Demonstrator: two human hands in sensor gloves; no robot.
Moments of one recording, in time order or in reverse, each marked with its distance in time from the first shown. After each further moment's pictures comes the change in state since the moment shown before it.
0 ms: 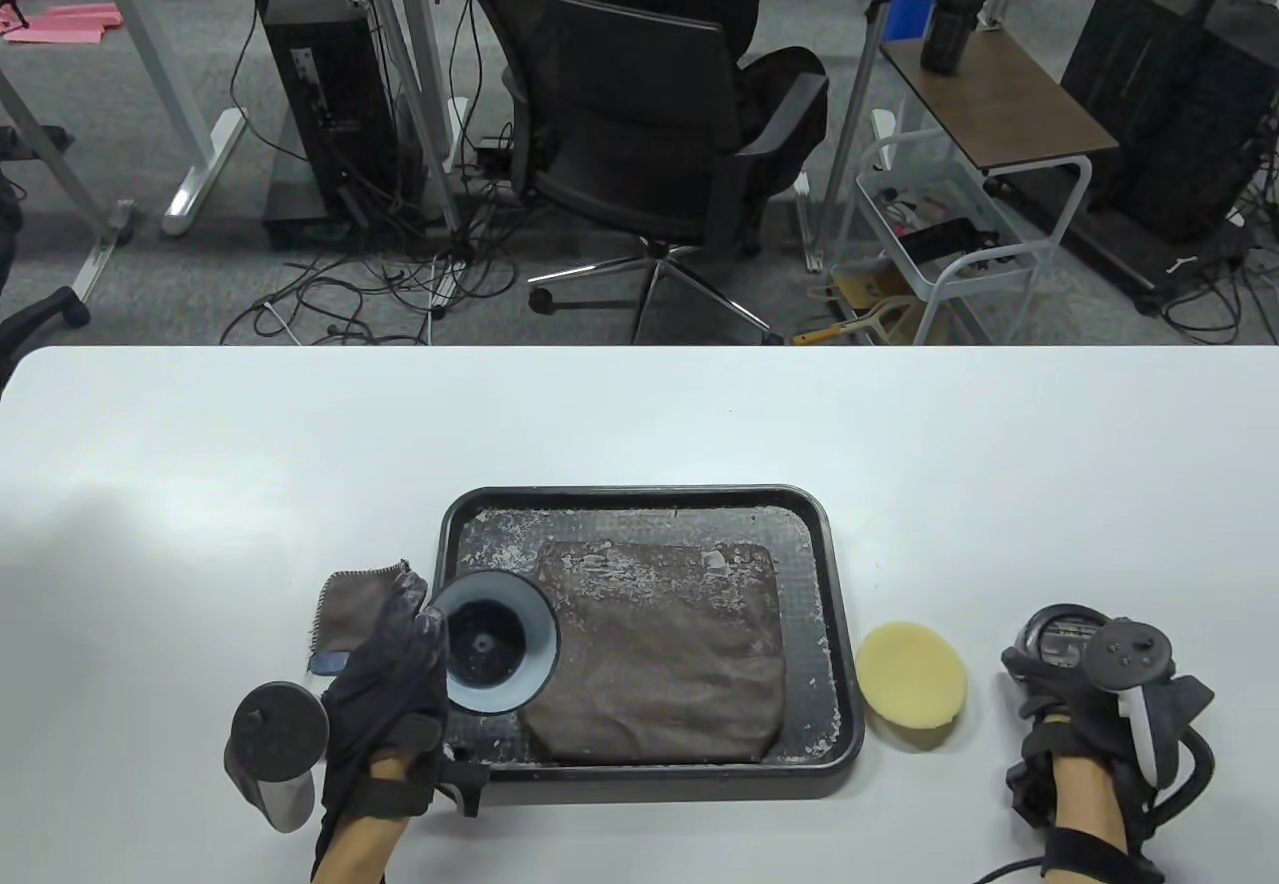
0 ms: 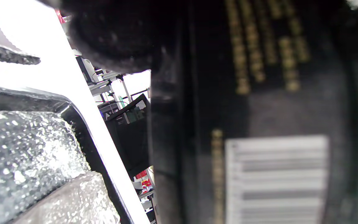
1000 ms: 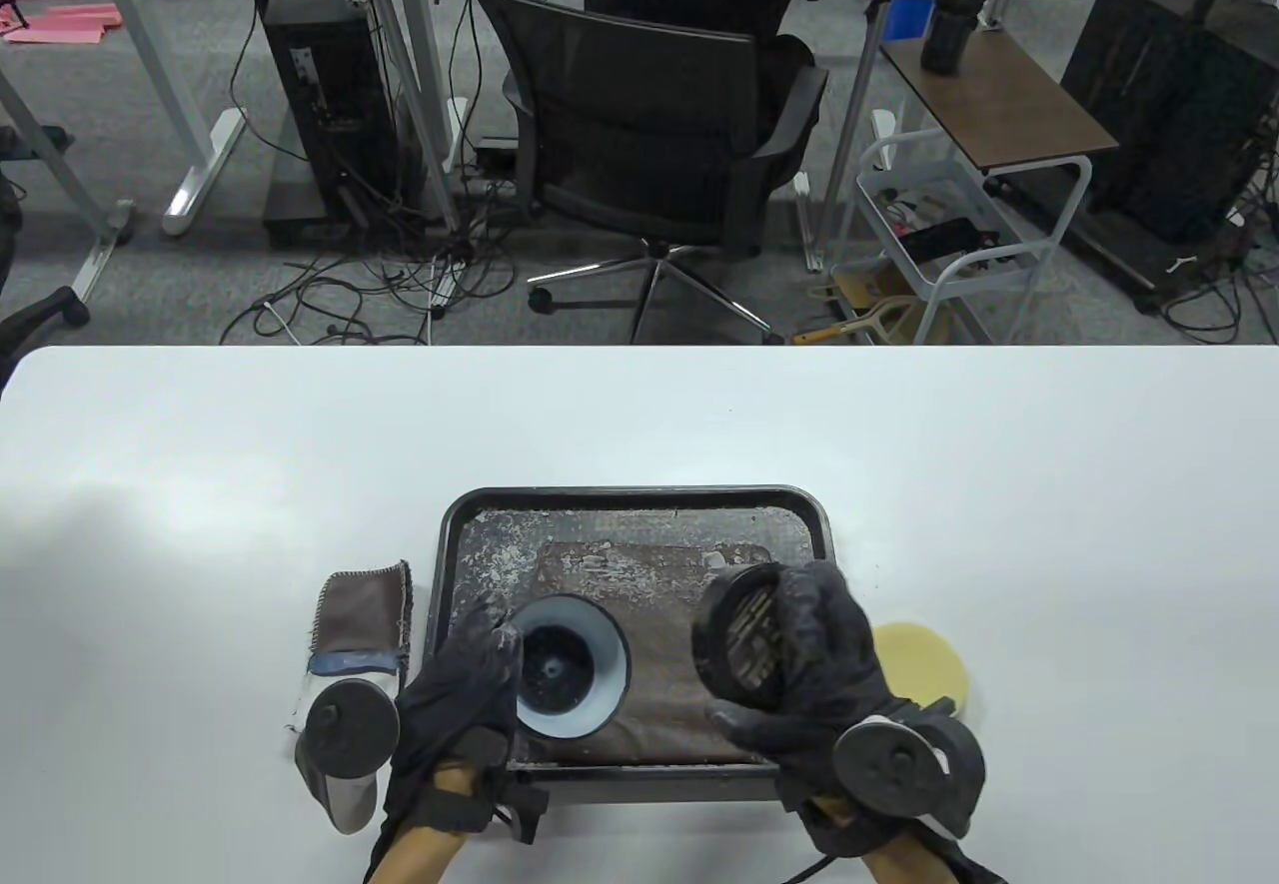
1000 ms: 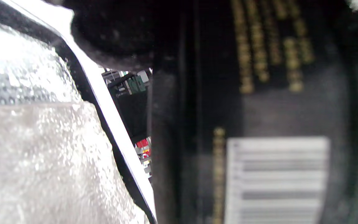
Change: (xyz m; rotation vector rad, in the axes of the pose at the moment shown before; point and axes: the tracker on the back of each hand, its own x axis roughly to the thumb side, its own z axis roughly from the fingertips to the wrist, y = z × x) left_hand 0.017 -0.054 0.011 -0.151 0.025 0.051; right_hand 0.173 -0.008 0.221 -0.052 -1.169 -0.401
